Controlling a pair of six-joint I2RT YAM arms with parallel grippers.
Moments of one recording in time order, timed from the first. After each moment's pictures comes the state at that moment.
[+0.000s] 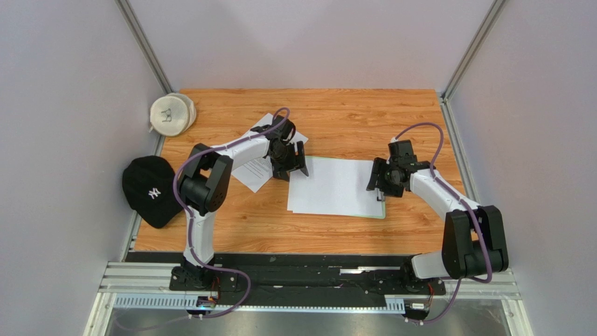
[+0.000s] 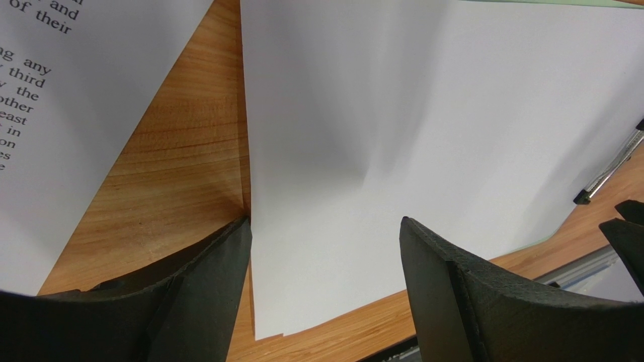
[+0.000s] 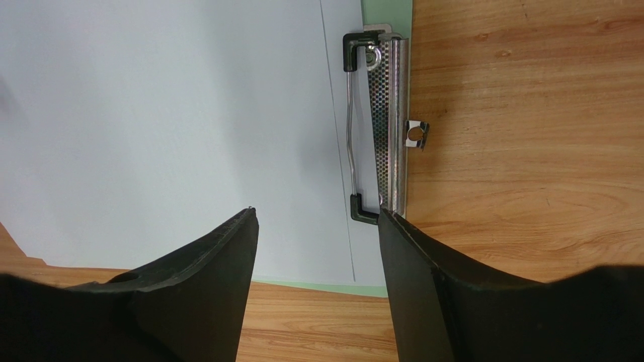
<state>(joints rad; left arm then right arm) -0.53 2.04 1.46 -0.59 0.26 -0.68 0.16 1.39 0.81 -0.51 -0.07 0.42</state>
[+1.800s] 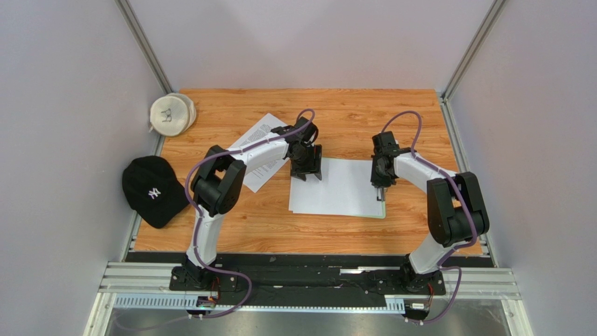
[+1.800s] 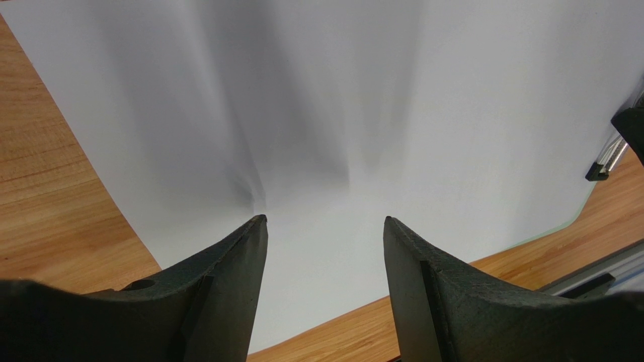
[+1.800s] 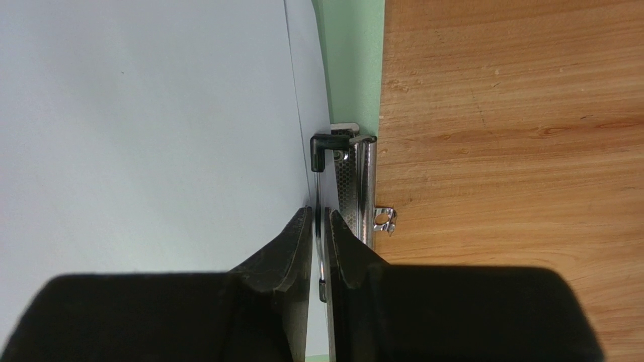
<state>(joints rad) -0.67 2.11 1.61 -0.64 0.19 -0.61 0.23 1.65 0.97 -0.51 0.15 0.35</state>
